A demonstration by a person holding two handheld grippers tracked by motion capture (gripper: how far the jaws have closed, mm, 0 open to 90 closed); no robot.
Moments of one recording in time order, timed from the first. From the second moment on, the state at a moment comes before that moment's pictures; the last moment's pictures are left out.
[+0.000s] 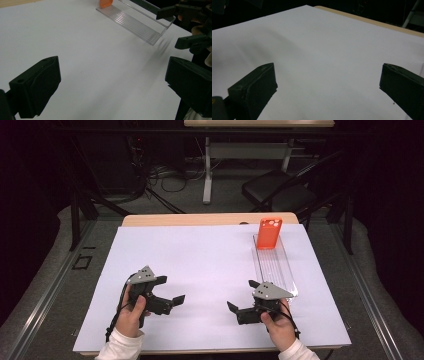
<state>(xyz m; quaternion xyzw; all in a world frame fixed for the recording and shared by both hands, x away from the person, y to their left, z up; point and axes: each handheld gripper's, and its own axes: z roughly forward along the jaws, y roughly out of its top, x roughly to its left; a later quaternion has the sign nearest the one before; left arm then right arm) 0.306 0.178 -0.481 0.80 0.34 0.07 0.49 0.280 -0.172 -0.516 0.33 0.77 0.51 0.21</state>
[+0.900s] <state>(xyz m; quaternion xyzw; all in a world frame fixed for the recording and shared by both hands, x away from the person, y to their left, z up) 0.313 0.171 -0.509 0.79 0.35 0.06 0.50 0.278 -0.163 -0.544 0.32 0.78 0.51 0.20</state>
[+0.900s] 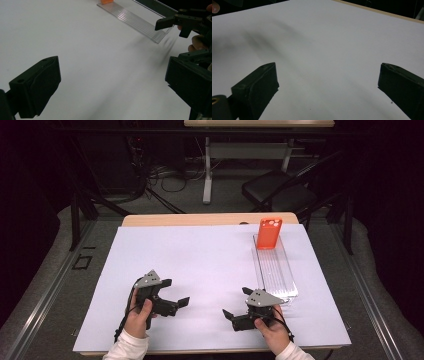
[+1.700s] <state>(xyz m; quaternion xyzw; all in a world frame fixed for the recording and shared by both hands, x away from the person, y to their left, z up) 0.315 0.178 -0.512 0.78 0.36 0.07 0.50 0.281 -0.160 -0.552 0.34 0.78 0.49 0.17</state>
